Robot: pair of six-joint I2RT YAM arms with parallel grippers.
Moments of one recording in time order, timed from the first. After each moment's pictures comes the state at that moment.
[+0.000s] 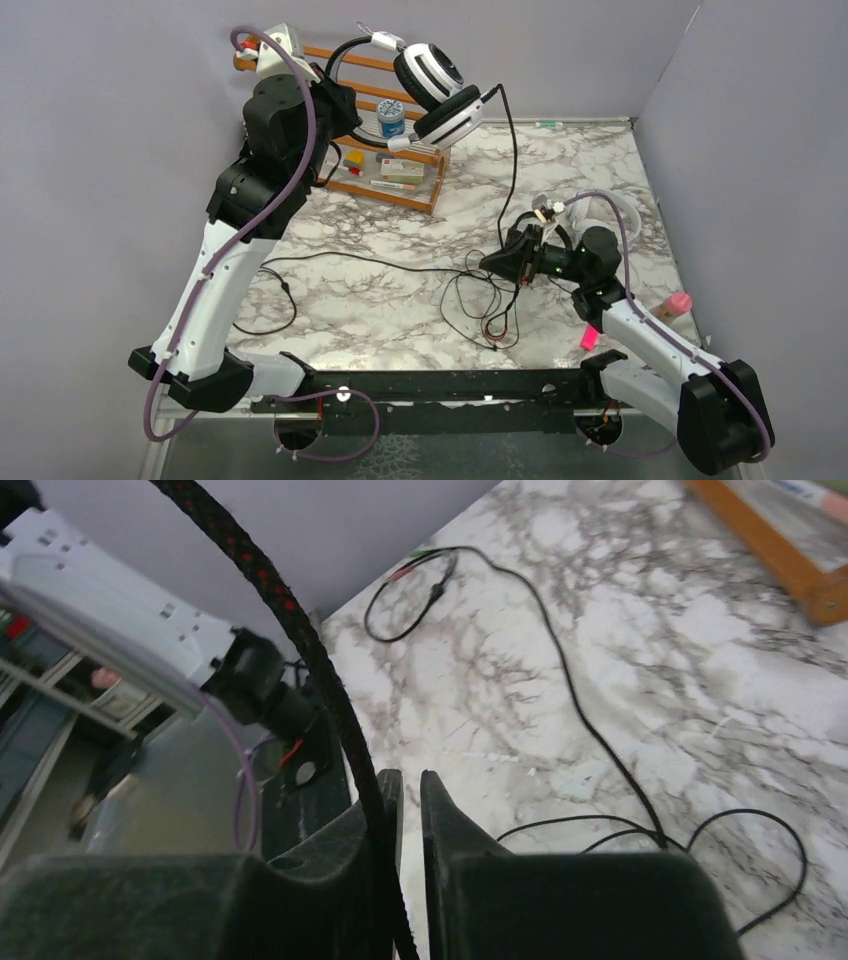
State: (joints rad) left arm -0.57 1.31 1.90 -0.64 -0.48 -0.50; right arm 0.34 0.96 0.38 0.56 -0.87 0.48
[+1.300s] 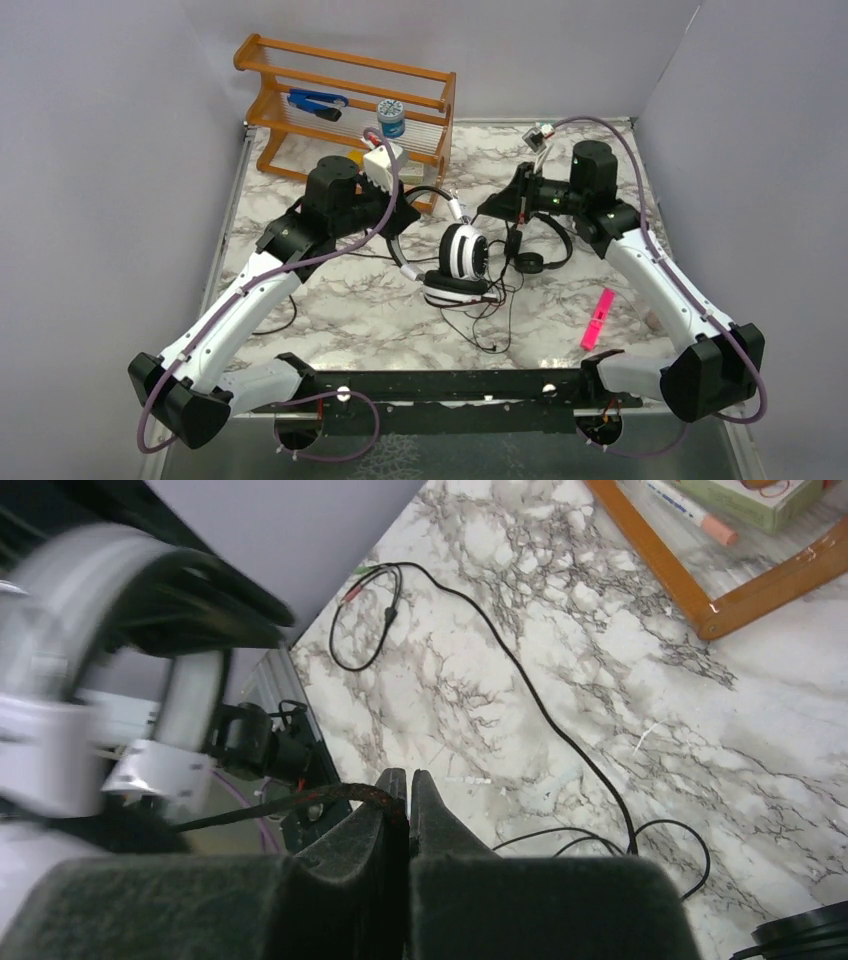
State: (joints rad) left arm -0.58 1.12 1.20 -0.41 0.39 -0.23; right arm 0.31 1.24 1.02 -0.12 -0.84 0.38
